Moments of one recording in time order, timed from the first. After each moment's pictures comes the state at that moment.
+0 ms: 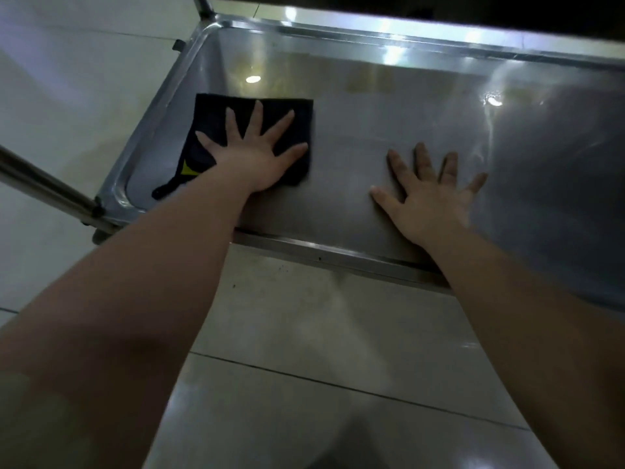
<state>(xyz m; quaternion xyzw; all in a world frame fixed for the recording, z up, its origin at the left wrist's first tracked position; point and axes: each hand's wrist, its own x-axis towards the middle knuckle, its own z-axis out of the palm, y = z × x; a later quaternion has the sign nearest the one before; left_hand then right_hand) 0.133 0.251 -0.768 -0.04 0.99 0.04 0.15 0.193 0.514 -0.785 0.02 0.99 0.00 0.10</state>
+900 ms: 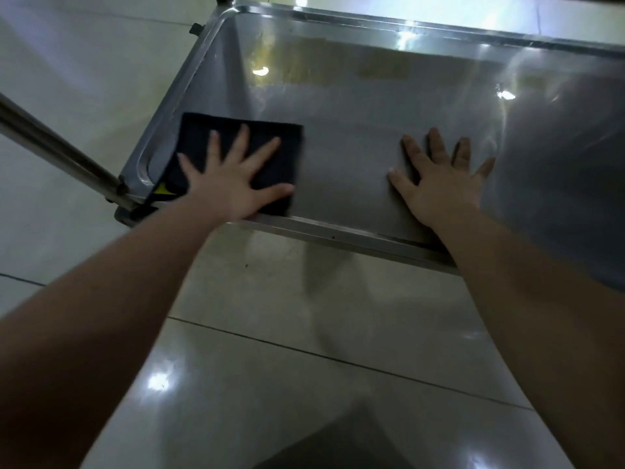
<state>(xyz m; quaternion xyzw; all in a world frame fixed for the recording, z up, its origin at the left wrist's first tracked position) 0.218 0.206 -0.760 -0.02 0.98 0.04 0.17 0.196 0.514 -0.782 0.02 0.99 0.00 0.11</state>
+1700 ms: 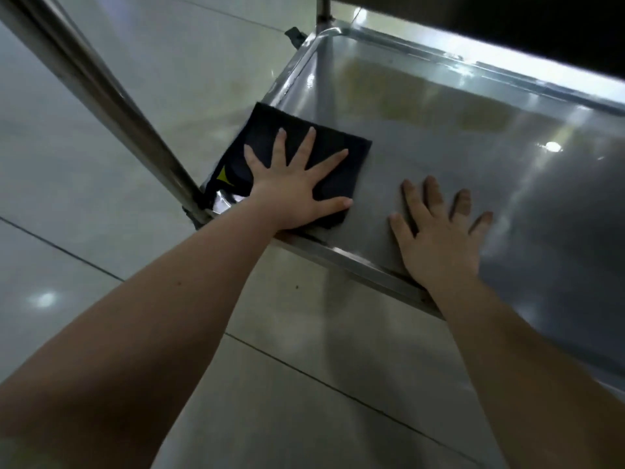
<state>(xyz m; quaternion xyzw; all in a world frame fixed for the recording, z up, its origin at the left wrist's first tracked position) 0.188 0.149 -0.777 0.01 0.99 0.03 0.12 0.208 0.386 -0.784 -0.05 0.99 0.01 0.12</state>
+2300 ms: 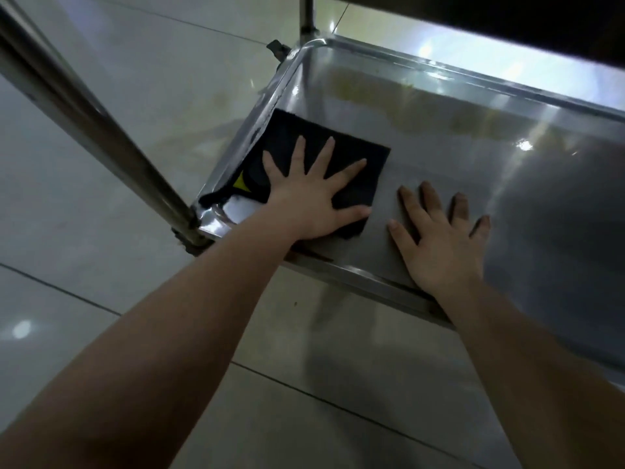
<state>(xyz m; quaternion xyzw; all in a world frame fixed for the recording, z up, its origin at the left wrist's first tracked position) 0.173 0.172 -0.770 0.07 0.99 0.05 0.14 0.203 0.387 -0.782 -0.04 0.99 -0.01 0.11</state>
